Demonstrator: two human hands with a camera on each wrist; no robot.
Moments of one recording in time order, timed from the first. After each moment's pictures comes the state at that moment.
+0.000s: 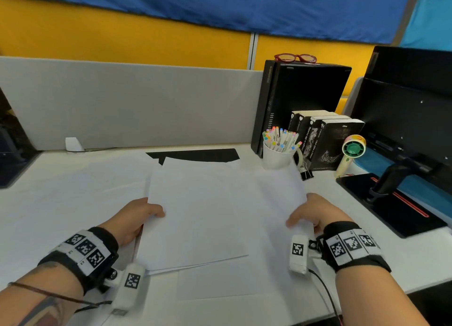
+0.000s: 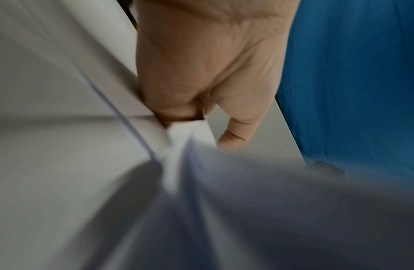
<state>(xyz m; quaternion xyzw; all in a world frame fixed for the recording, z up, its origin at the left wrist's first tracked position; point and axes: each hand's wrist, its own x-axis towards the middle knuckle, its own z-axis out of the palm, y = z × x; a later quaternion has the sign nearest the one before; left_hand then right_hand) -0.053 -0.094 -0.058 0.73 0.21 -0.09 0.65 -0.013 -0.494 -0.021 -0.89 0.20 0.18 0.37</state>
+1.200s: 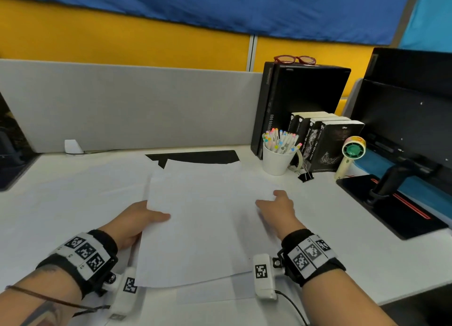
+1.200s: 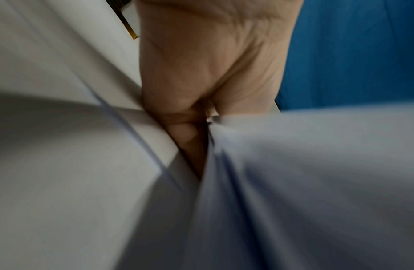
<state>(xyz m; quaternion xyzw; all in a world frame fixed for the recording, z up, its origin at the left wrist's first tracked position) -0.054 -0.091 -0.062 0.73 0.17 -0.11 0.65 -0.010 -0.414 -0.047 -0.85 0.19 0.02 0.49</state>
